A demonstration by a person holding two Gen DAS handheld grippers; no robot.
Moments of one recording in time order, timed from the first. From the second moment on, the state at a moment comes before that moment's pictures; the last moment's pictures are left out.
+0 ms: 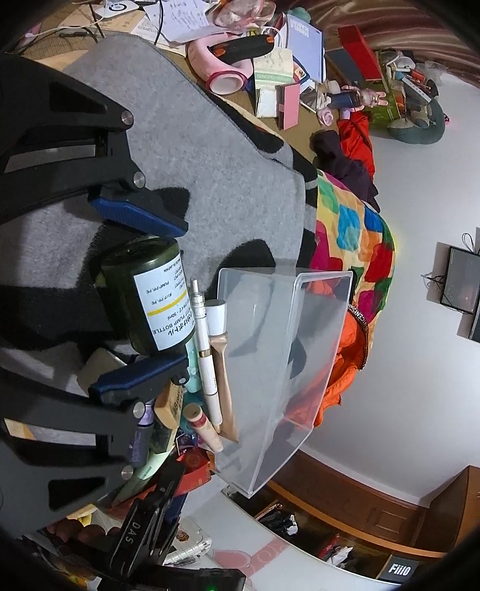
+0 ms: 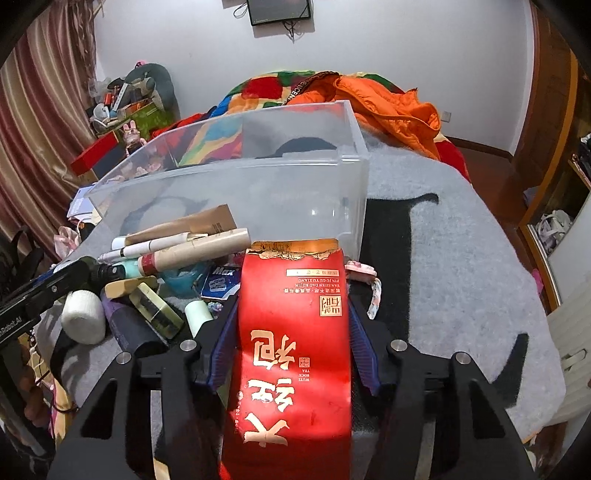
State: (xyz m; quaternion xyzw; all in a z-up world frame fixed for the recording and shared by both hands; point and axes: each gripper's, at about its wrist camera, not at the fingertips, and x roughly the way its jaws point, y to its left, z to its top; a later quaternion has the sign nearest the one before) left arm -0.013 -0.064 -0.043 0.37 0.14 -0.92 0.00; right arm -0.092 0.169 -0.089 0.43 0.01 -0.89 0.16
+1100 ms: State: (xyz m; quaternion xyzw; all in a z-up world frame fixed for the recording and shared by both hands) left arm -0.057 -0.052 0.036 0.29 0.11 -0.95 -0.02; right arm -0.122 0.167 0.002 0.29 0.01 -0.94 0.17
